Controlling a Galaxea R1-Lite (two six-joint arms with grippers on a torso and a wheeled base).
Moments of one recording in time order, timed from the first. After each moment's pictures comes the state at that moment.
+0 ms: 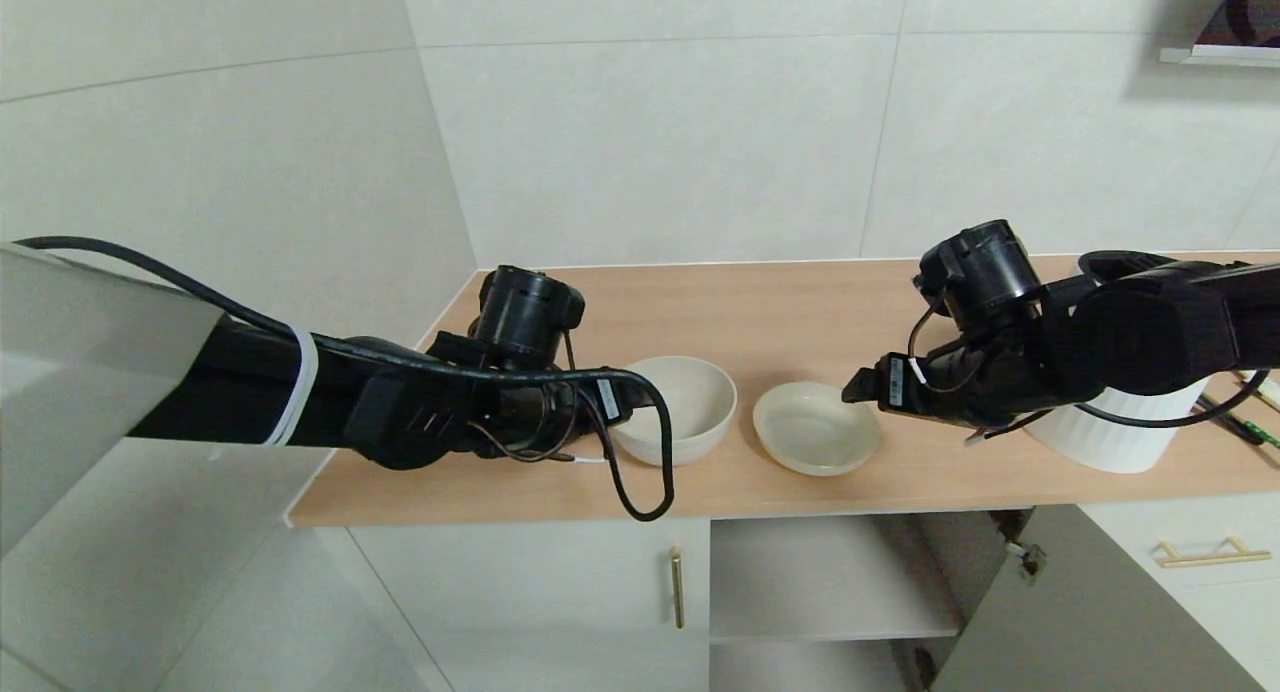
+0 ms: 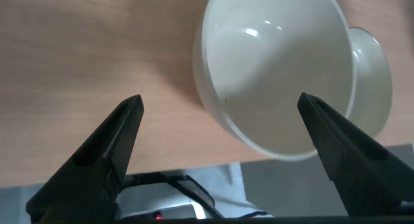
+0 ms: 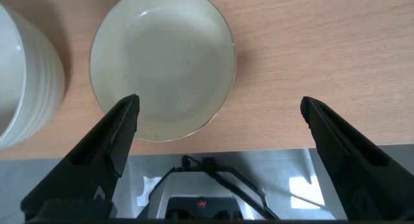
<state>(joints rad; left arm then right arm) -0.50 2.01 -1.25 -0.09 0.07 -0.68 0.43 1.90 -1.35 0.22 -0.21 0.47</state>
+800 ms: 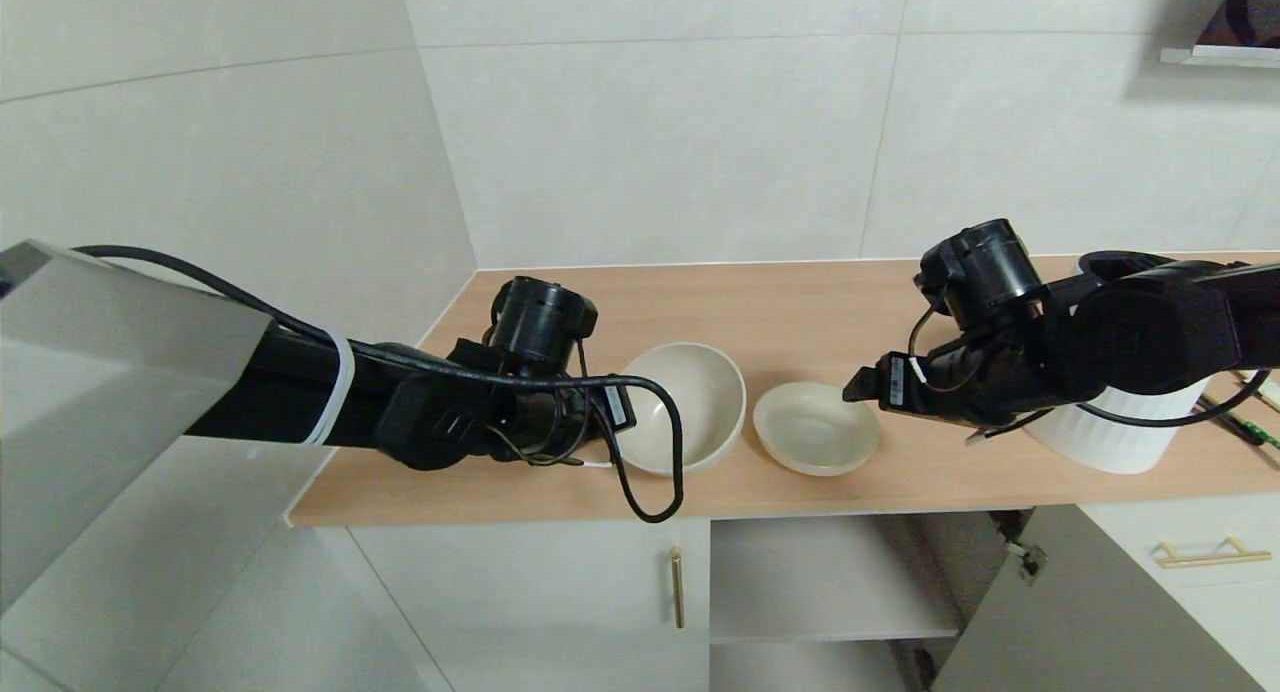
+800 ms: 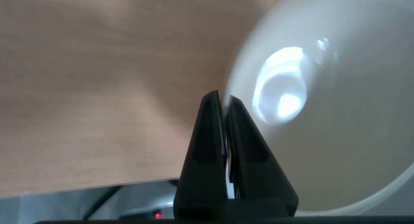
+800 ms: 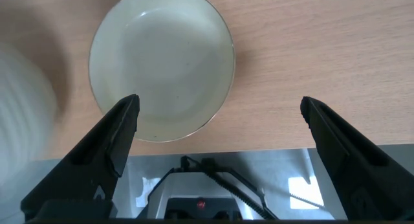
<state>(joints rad) -0.50 2.05 -1.27 -0.08 0.07 -0.68 0.43 1.89 -1.35 0.22 -0.21 0.47</state>
